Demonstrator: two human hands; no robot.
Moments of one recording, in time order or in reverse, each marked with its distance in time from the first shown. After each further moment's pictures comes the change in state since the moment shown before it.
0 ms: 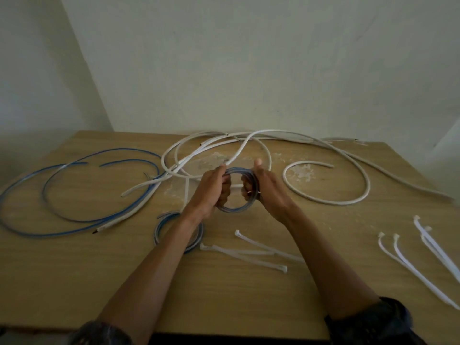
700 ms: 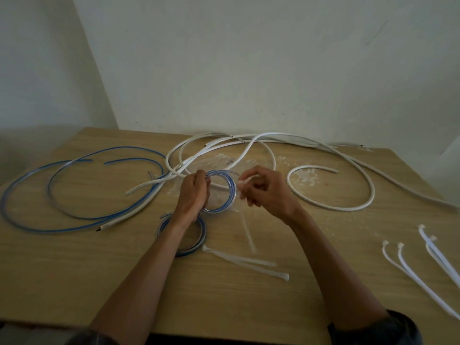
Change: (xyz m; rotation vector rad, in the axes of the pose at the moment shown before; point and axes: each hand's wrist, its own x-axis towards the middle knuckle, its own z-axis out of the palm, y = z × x) left_hand 0.000 -0.017 -0.039 0.094 0.260 0.090; right_hand -0.006 -0.010 -0.006 -0.297 -0.116 -0.226
